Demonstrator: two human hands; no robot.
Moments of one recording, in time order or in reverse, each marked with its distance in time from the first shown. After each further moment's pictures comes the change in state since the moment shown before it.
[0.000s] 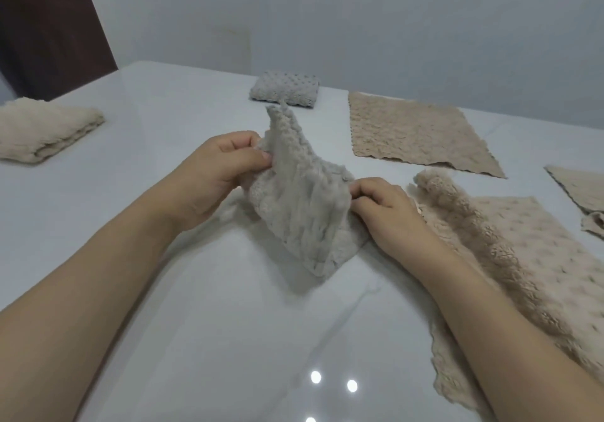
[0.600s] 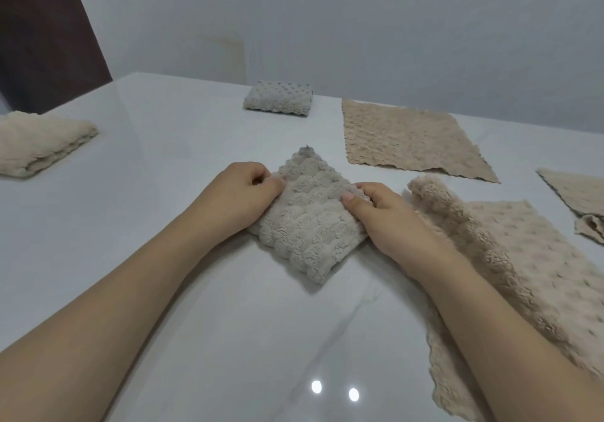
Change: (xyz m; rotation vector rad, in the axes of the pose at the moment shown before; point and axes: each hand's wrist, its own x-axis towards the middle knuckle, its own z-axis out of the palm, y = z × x) left_hand 0.016 -0.020 0.023 0.713 0.238 -0.082; right_hand 0.009 0.012 -0.002 0.111 -0.051 0.127
